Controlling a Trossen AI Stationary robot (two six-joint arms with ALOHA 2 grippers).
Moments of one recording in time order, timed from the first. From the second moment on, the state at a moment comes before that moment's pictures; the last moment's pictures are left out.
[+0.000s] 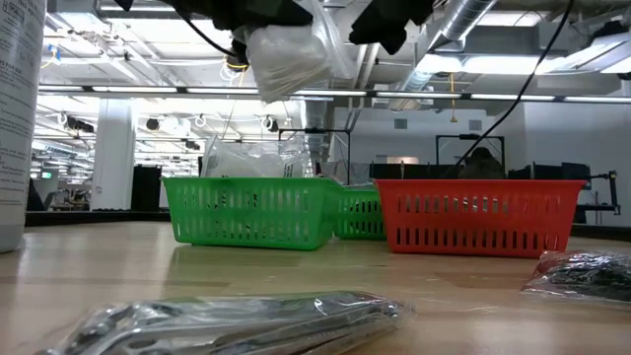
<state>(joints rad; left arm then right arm) -0.17 1.33 0.80 0.26 -0.18 -0.14 0.04 1.44 1.22 -0.43 -0.08 -0.04</state>
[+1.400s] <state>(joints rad) -0.21 1.53 0.68 0.26 -0.12 -0.16 -0.04 1.43 1.22 -0.50 -0.08 -0.01</state>
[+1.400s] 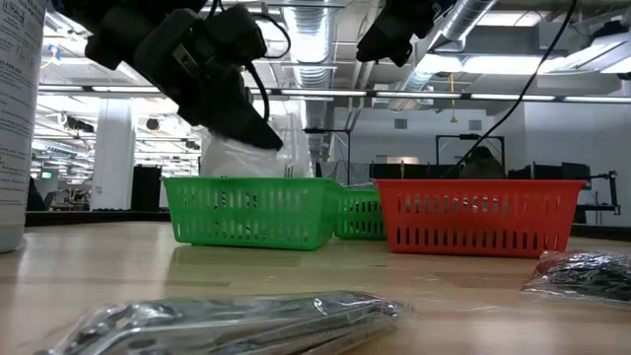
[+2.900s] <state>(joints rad) -0.18 1.36 0.68 0.36 -0.29 -0.10 -0.03 1.43 1.22 -0.52 -0.08 0.00</state>
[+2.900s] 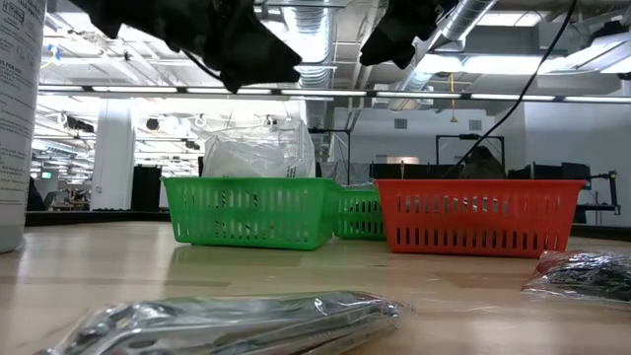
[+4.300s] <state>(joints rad) 0.06 1.35 0.68 0.36 -0.32 -0.09 -0.36 1.64 1.22 -0.42 0.00 -0.21</state>
